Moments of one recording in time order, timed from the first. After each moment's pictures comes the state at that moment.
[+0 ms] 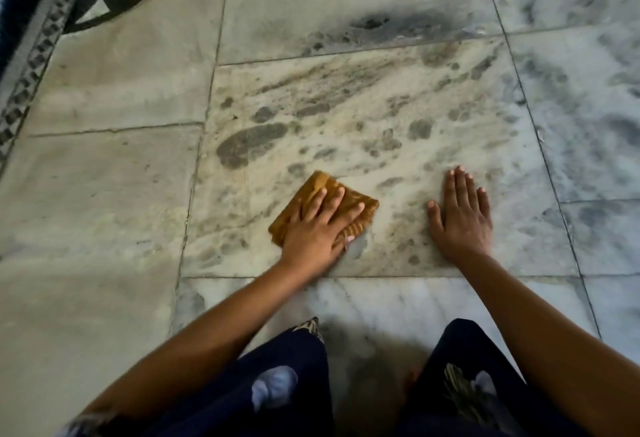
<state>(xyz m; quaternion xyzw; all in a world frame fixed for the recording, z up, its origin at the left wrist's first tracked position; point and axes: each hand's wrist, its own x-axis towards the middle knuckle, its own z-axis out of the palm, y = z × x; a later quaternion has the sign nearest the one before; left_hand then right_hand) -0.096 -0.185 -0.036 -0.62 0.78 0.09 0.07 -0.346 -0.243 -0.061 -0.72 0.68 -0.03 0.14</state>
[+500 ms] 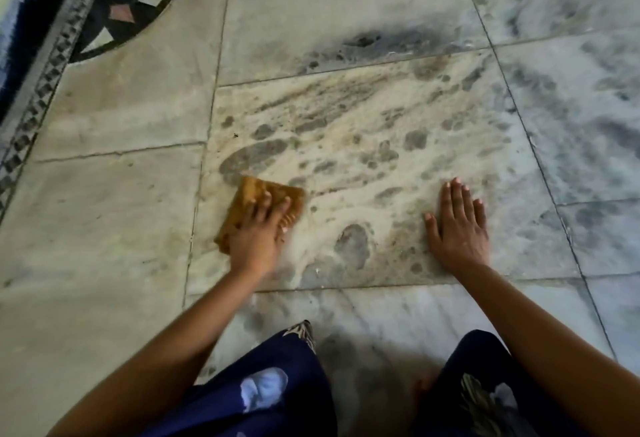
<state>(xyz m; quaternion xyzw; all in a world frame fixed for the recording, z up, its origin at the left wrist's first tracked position) -0.014 -0.184 -0.028 -0.73 0.67 0.07 0.08 -0.342 -0.234 -0.063 -0.71 0.68 -0.04 0.15</state>
